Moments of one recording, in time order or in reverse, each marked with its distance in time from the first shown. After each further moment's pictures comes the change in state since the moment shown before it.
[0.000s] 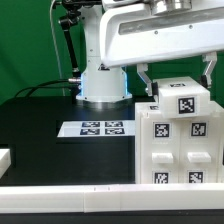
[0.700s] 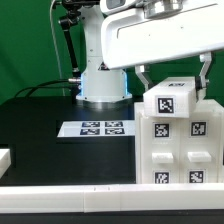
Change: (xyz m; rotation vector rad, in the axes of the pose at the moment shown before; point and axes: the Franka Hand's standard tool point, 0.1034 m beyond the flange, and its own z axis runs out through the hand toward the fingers) arm -0.002 0.003 0.001 -0.006 -0.002 0.424
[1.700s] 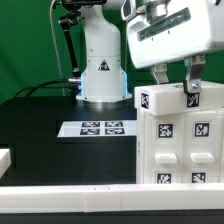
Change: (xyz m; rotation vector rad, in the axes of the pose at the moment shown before) arm -0.007 0.000 0.002 -0.011 -0.025 0.672
